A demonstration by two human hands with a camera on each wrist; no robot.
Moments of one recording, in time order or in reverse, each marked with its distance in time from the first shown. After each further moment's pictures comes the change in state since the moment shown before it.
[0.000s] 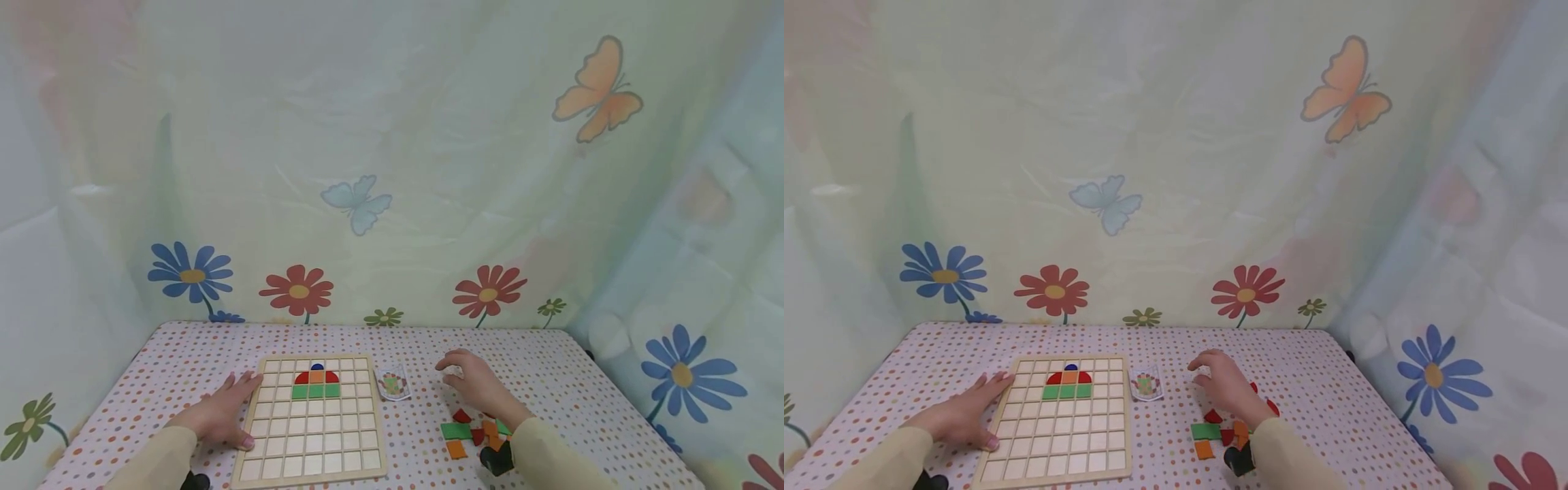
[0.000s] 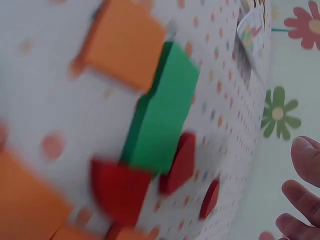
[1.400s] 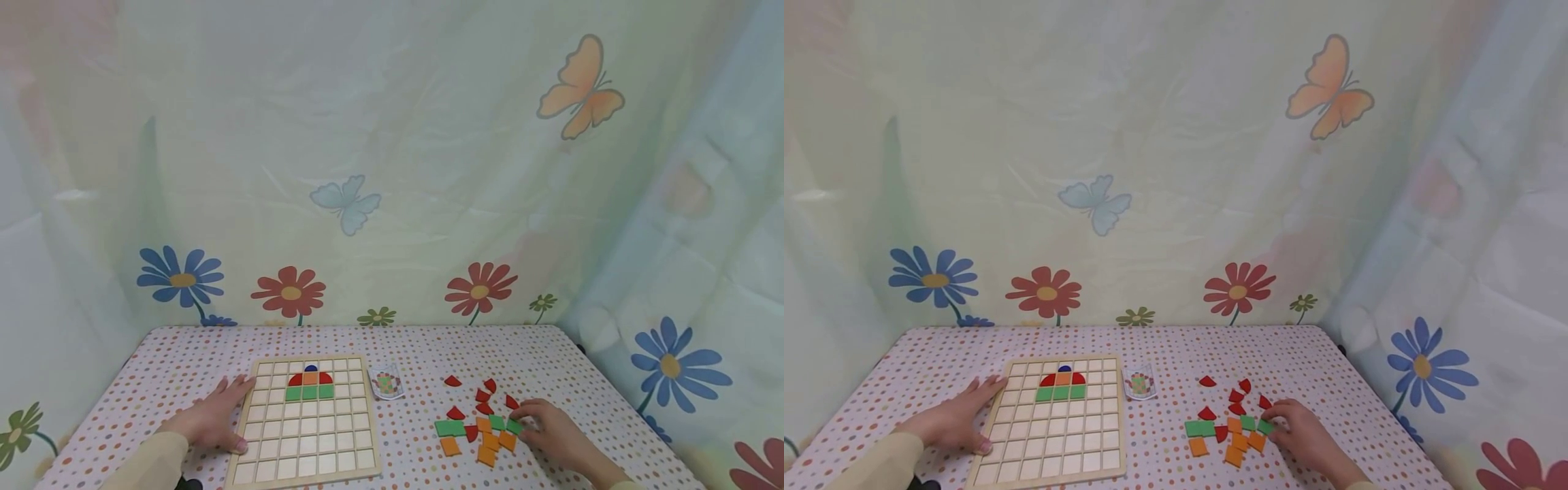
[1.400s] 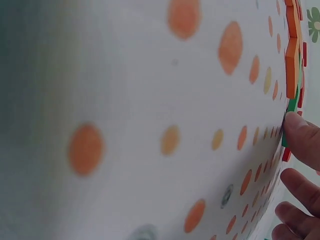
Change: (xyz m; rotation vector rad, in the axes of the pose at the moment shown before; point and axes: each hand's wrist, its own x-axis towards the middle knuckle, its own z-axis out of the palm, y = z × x) left_hand 0.027 -0.033 0.014 -0.043 -0.022 0.031; right_hand -0.074 0.129 -0.027 -0.001 -0.159 0.187
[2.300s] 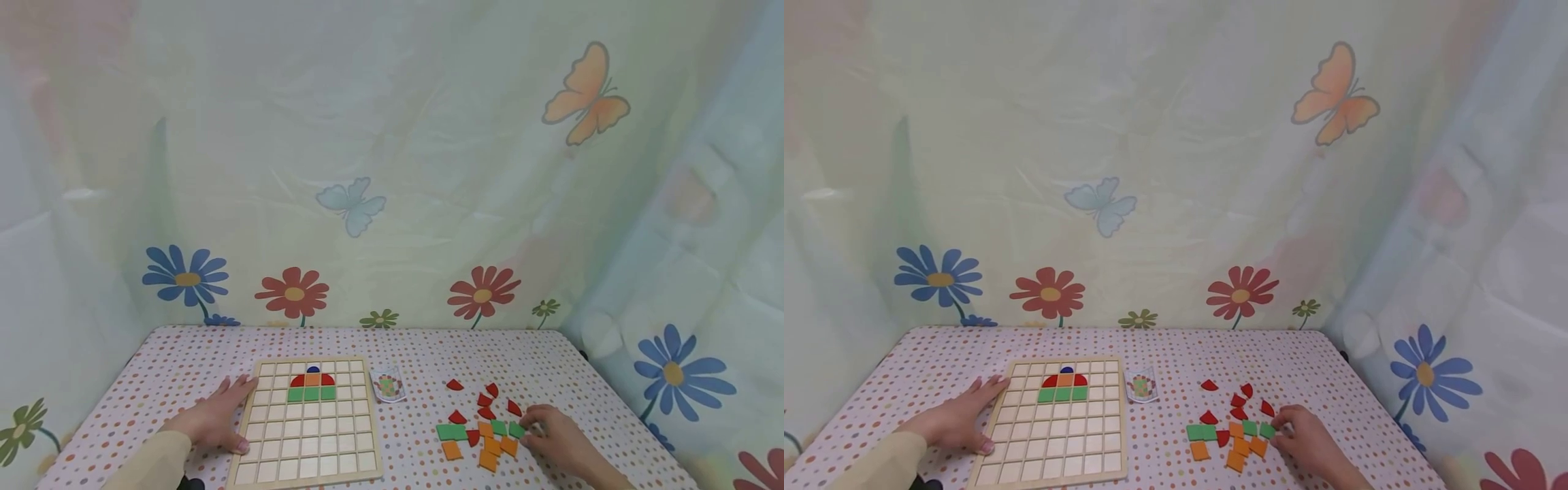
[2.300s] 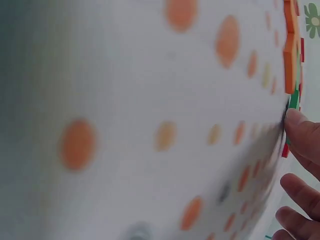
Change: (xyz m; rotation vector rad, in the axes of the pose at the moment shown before) left_hand -0.016 0.022 -0.008 0.018 0.004 -0.024; right_hand 0.006 0.003 -0.002 -0.034 -0.019 0.079
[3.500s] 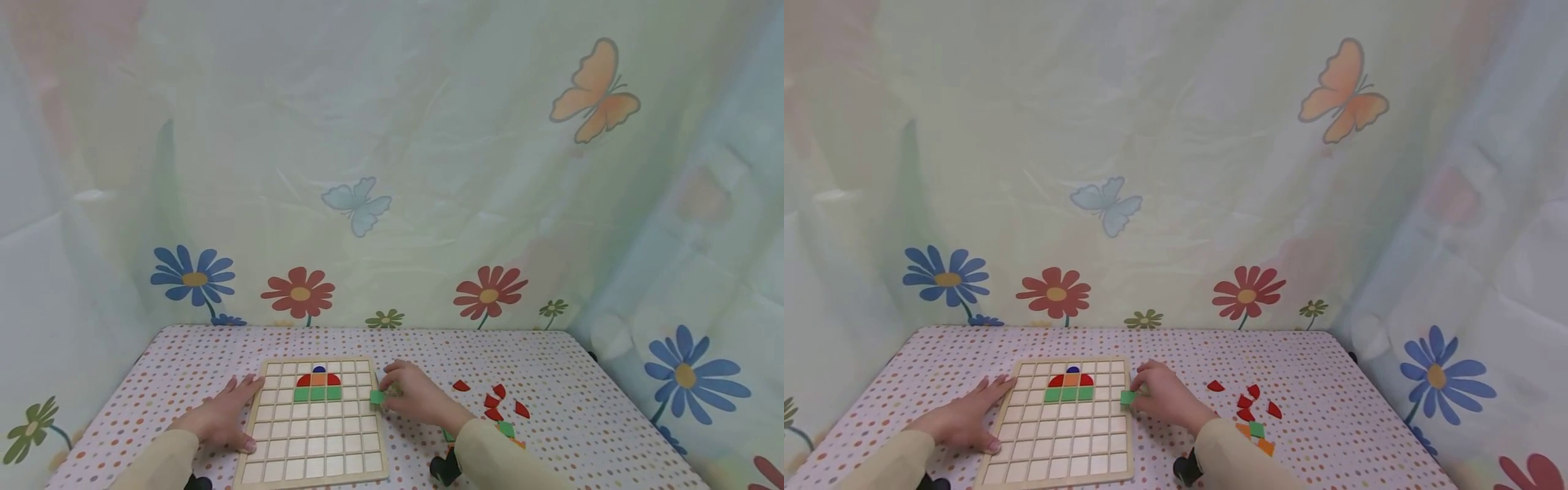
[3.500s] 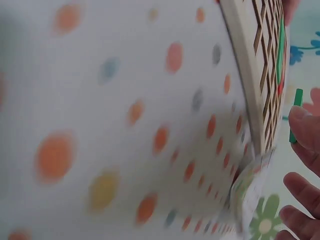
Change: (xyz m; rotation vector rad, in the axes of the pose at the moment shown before) left_hand 0.001 0.001 0.000 0.005 -0.002 -0.037; right_hand 0.043 -0.216 0.058 0.088 -0.044 -0.565
